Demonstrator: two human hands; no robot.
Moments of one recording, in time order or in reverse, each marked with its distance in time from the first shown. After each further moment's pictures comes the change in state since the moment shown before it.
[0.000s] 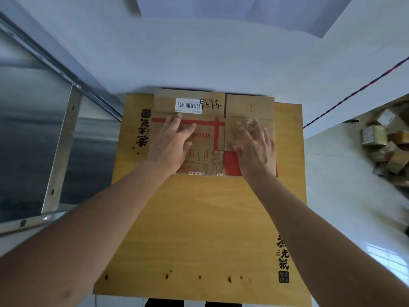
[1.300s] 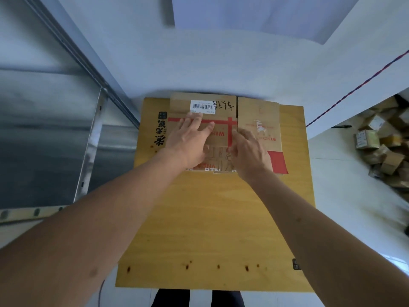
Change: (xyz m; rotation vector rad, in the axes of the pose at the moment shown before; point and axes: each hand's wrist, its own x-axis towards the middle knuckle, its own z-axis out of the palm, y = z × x) left_hand -0.012 0.000 -0.032 0.114 -0.145 0.134; right_hand -0.034 -0.059 -0.012 0.027 -0.030 -0.102
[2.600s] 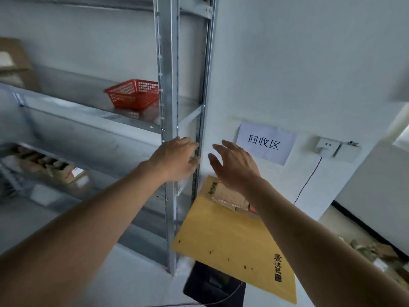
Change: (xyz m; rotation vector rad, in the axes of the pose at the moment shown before) left_hand -0.545 0.079 -0.238 0.006 0.634 -0.228; right_hand -0.421 -0.229 -0.259 -0.155 0.329 -0.600
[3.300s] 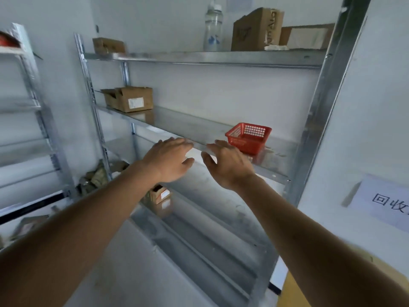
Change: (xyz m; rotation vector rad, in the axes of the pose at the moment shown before) left_hand -0.141 -0.335 -0.173 0.218 0.098 -0.316; right_hand 0.141 -0.384 0.023 0.191 0.114 -0.393
